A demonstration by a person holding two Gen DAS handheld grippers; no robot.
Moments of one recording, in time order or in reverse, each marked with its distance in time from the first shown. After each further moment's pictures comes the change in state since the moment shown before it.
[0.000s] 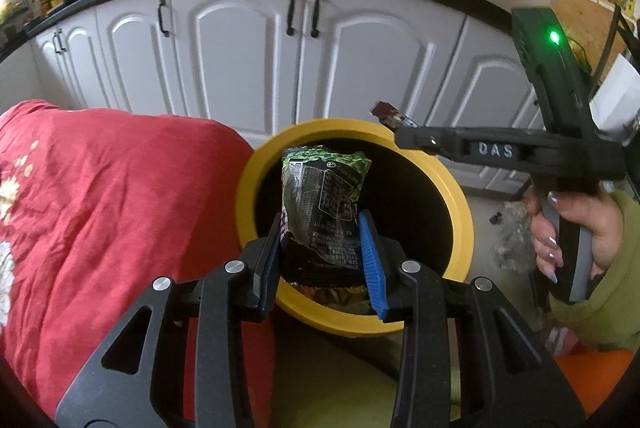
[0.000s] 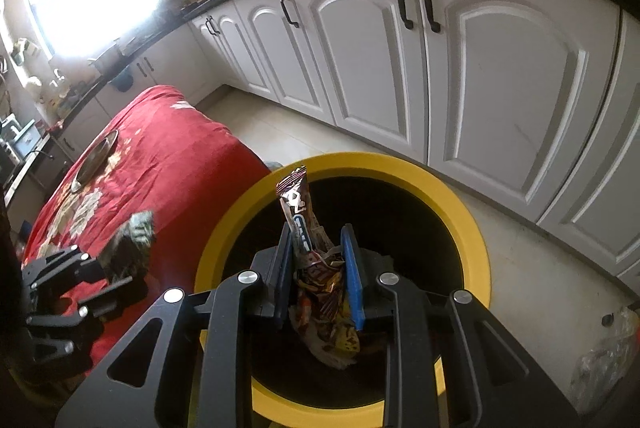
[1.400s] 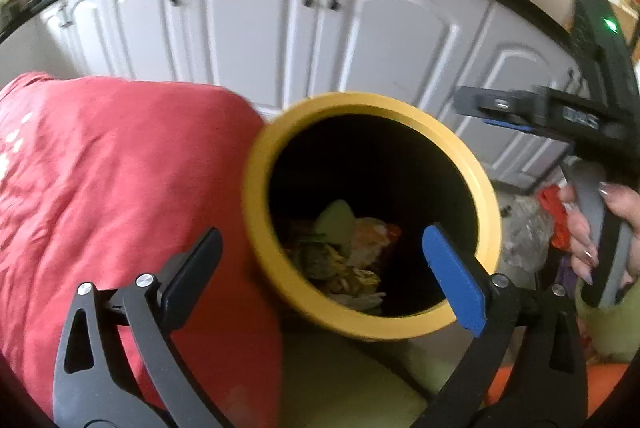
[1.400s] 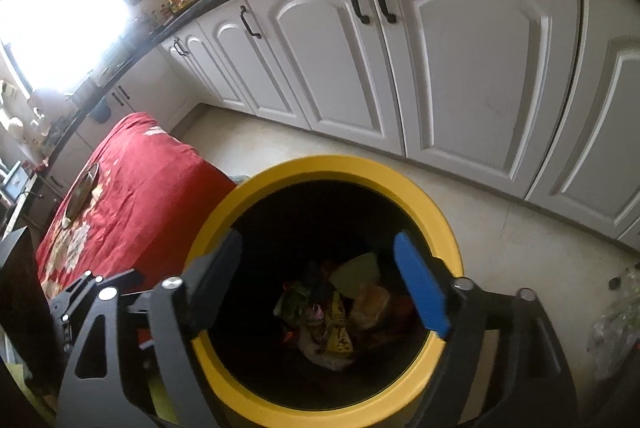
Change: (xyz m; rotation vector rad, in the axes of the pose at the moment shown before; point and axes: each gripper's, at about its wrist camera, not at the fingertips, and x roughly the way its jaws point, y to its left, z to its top) left arm 0.017 0.027 0.002 -0.078 0.076 0.045; right arm -0.010 -0.017 0.005 0.111 -0.037 -0.047
